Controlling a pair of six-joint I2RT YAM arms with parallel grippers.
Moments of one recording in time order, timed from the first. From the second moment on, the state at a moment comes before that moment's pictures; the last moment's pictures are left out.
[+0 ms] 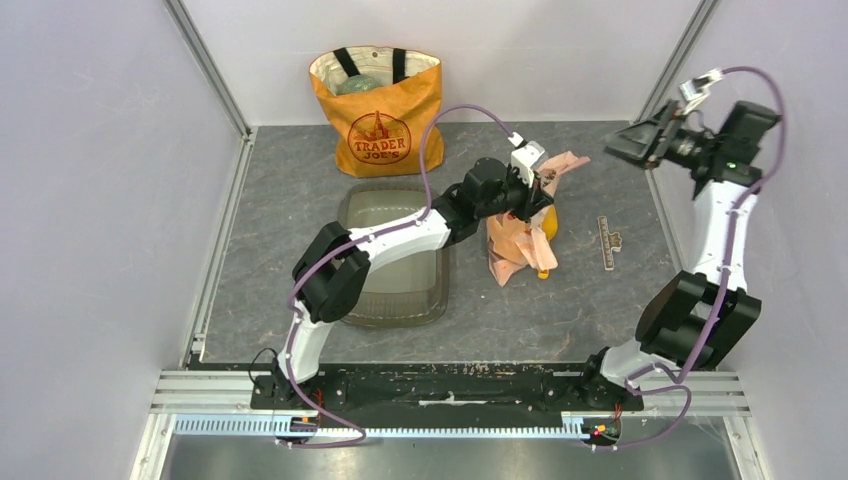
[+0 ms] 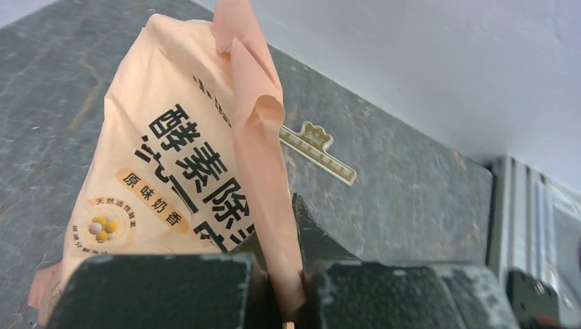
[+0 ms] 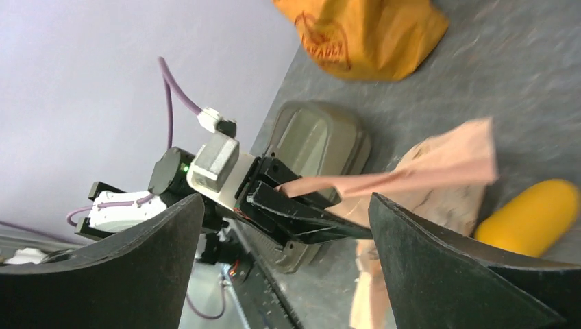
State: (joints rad) left arm -0.93 2.09 1.64 0.33 0.16 -0.25; right arm -0.43 1.52 1.45 -0.39 -1.34 0.45
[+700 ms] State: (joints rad) left arm -0.76 2.20 2.12 -0.32 0.77 0.02; right arm -0.32 1.66 1.82 -1.11 -0.99 -0.62
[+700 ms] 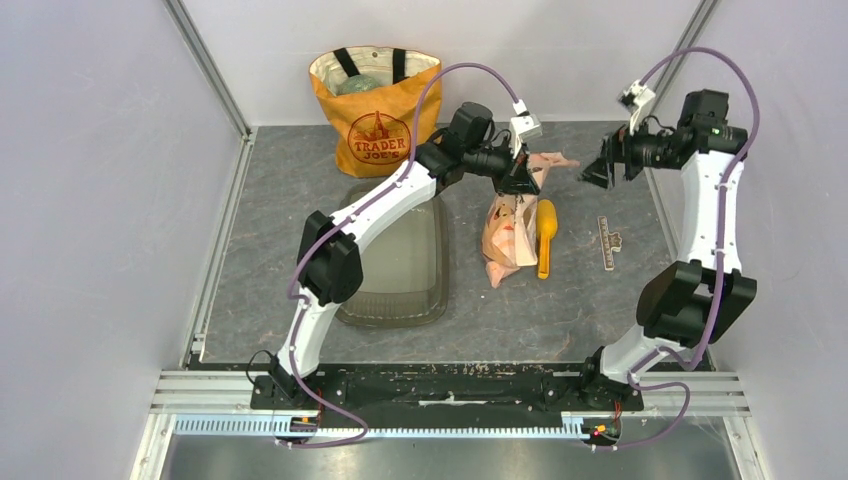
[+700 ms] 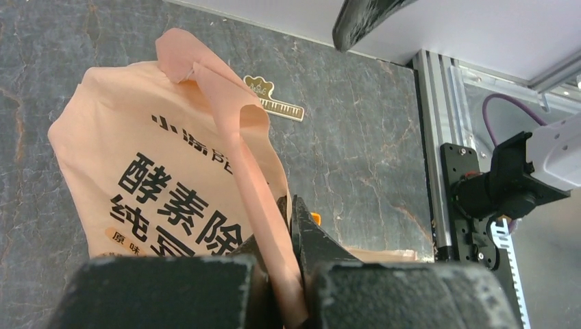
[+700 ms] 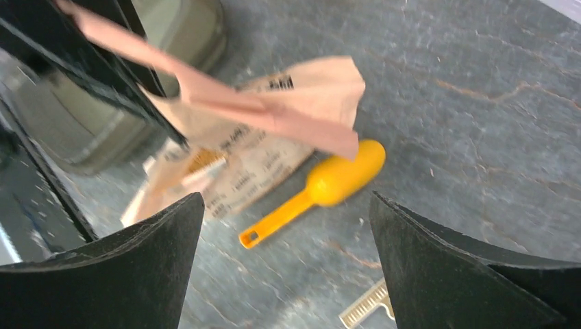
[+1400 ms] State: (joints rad) left arm -0.73 2.27 2.27 -0.47 0.90 0.07; right arm -0.07 1.63 1.65 -0.87 -0.80 -0.94
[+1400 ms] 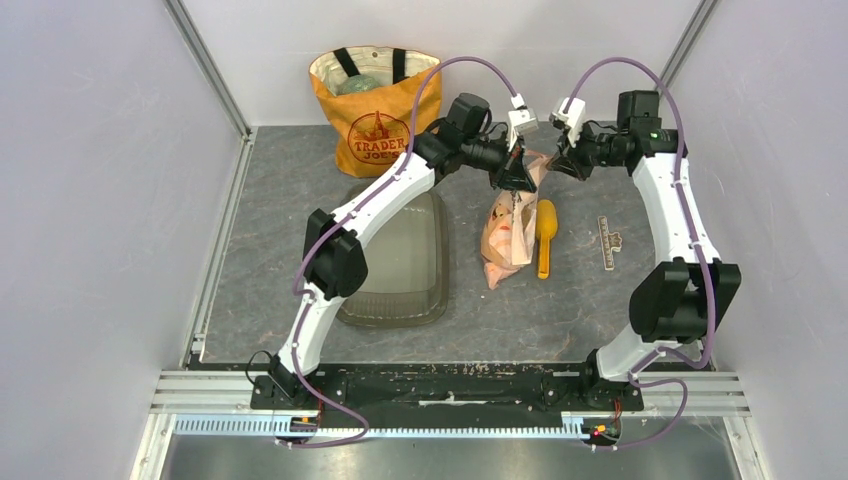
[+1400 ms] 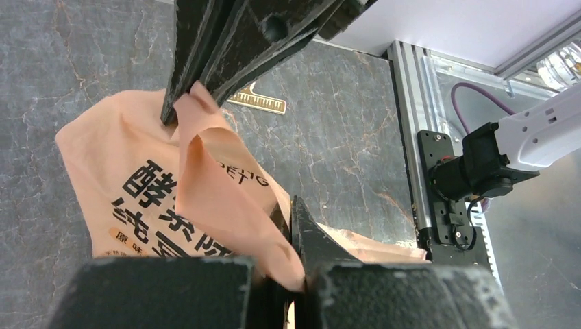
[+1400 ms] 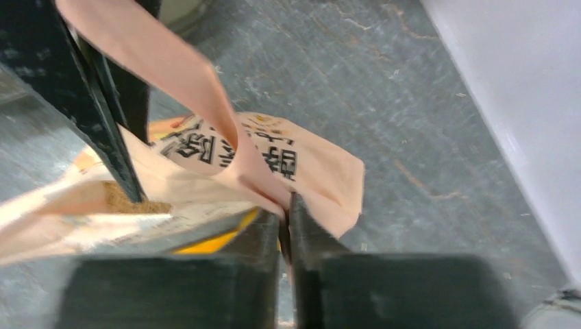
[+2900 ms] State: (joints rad) left arm -0.75 1.86 1.87 -0.52 0.33 0.01; right arm -0.16 1.69 1.92 -1.23 -0.71 -0.56
